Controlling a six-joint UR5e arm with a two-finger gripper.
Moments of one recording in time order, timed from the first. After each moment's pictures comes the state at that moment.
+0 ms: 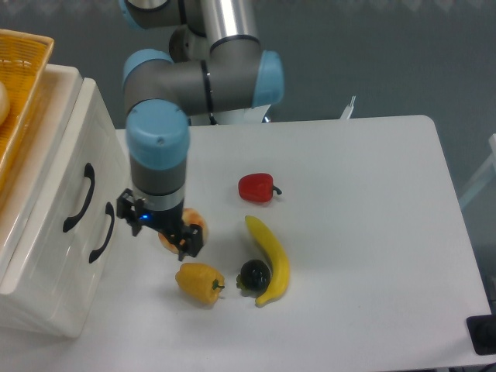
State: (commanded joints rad) arm 2.27 -1.90 -1.48 -1.18 1.43 0.93
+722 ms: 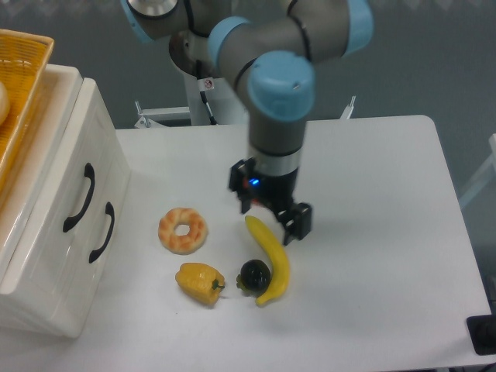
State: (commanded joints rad) arm 2.56 -1.81 -1.51 -1.20 1.45 1.45
